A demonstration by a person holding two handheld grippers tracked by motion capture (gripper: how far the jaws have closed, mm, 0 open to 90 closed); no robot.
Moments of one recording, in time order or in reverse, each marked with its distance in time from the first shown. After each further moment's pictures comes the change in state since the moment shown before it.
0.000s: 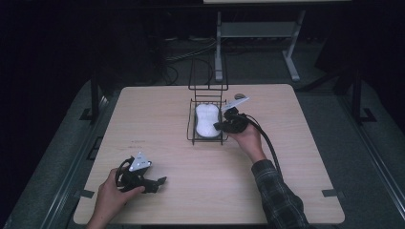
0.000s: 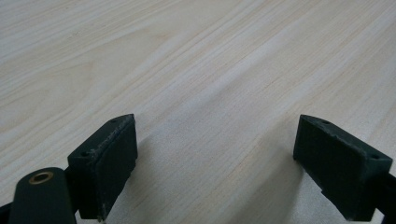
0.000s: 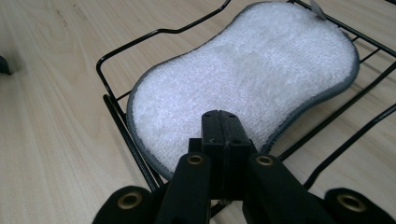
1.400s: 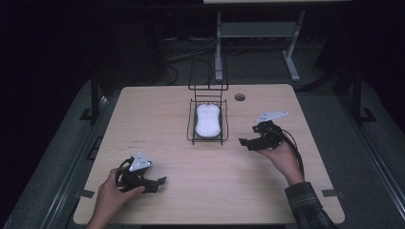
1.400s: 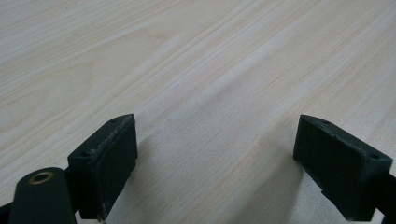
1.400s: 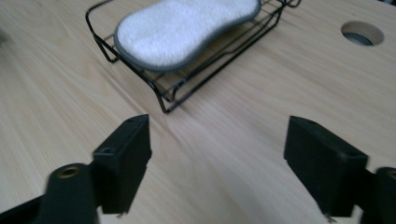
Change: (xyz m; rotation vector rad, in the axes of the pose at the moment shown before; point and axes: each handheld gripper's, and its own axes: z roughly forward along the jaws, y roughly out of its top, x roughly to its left) left arm 0.000 0.000 0.000 -0.001 0.000 -0.001; right arm 0.009 -0.065 -0.097 -0.024 -0.180 0.080
